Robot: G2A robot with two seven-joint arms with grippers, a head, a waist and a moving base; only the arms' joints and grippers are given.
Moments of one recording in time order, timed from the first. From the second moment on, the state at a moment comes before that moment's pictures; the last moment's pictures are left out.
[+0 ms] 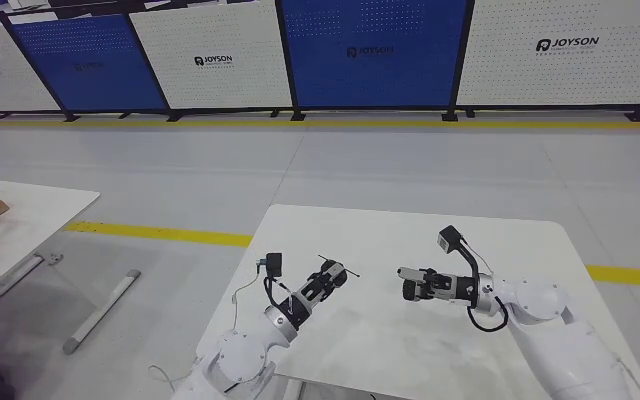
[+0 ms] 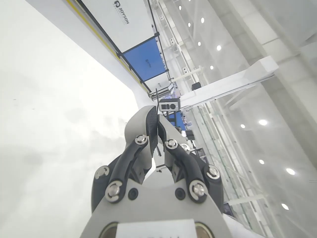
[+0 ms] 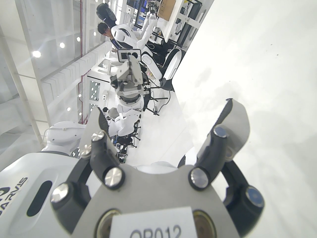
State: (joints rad) left arm 1.66 -1.14 -1.29 -1.91 -0.04 -0.07 -0.17; right arm -0.93 -1.18 1.00 -1.19 0.35 -0.25 1.14
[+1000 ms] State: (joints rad) left arm 1.66 -1.15 -1.27 -1.89 -0.11 -0.10 -0.08; right arm -0.93 -1.18 1.00 -1.19 0.35 -0.25 1.14
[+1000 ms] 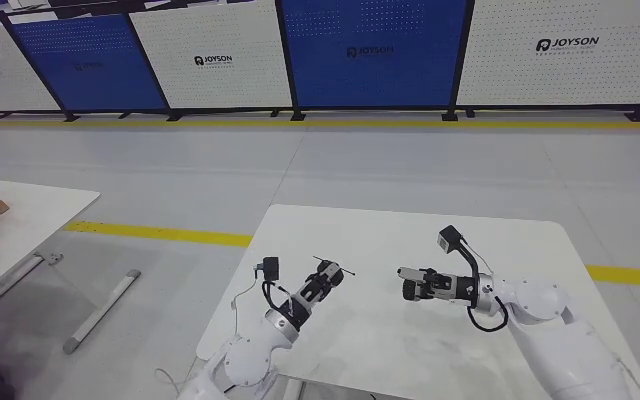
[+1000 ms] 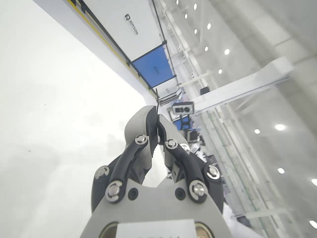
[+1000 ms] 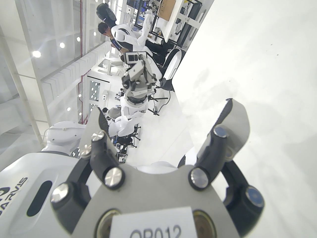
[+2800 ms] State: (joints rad) left arm 1.67 -1.15 -1.22 -1.87 0.12 -0.06 -0.07; right arm -0.93 -1.18 1.00 -1.19 0.35 -0.25 1.14
